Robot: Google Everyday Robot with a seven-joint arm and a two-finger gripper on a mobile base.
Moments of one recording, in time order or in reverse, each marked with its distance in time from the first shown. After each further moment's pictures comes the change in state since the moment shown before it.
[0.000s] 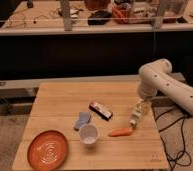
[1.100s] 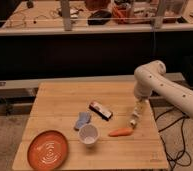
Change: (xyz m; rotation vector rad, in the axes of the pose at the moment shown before) arm -0.017 -0.009 0.020 0.000 -0.019 0.025
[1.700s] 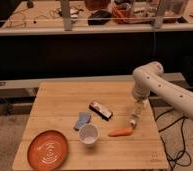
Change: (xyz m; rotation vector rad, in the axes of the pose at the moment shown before) arm -0.007 -0.002 0.010 -0.001 -0.012 0.017
